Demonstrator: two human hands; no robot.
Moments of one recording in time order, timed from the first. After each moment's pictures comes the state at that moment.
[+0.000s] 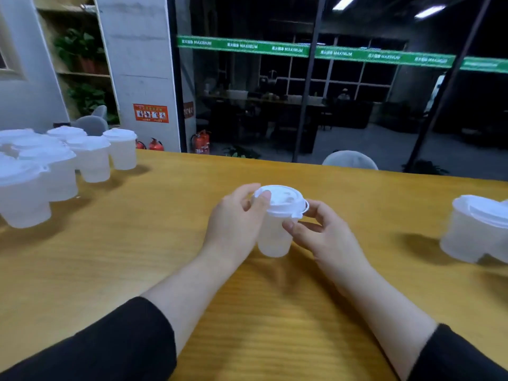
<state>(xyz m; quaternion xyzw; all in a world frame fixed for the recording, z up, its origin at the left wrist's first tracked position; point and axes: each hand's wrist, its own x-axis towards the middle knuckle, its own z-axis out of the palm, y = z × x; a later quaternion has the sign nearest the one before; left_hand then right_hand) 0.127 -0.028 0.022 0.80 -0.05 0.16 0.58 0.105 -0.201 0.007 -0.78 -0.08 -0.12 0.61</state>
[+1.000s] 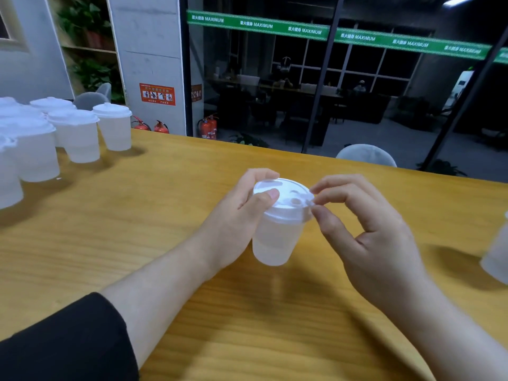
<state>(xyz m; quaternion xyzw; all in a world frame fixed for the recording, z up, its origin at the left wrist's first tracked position) 0.156 -0.012 0.005 0.74 -0.20 0.03 0.64 0.117 -0.214 0.025 -0.83 -0.28 -0.34 0.35</state>
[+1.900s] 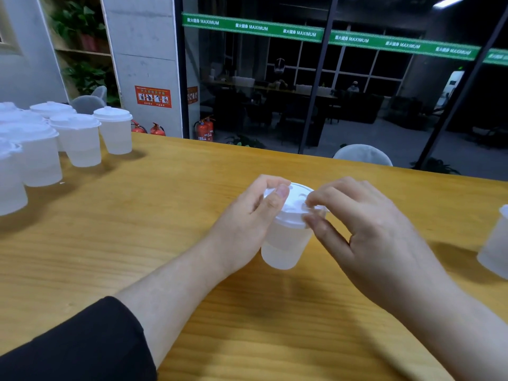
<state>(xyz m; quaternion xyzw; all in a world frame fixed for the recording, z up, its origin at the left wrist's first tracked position) 0.151 -0.016 0.007 0.76 -0.22 0.05 0.61 0.102 -0.208 0.037 -0.89 -0.25 -0.35 0.13</state>
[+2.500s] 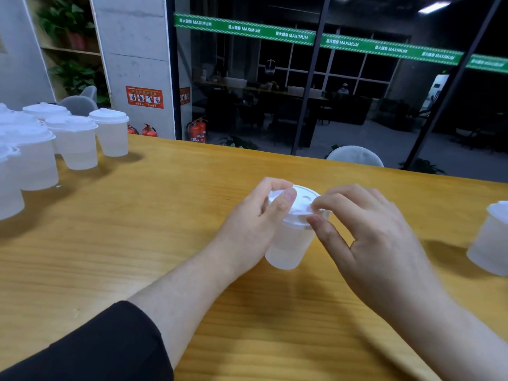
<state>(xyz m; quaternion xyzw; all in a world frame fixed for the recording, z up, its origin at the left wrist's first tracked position) 0.152 -0.014 0.002 0.76 -0.21 0.05 0.61 0.096 -0.199 0.026 -0.89 -0.19 -0.39 0.13</state>
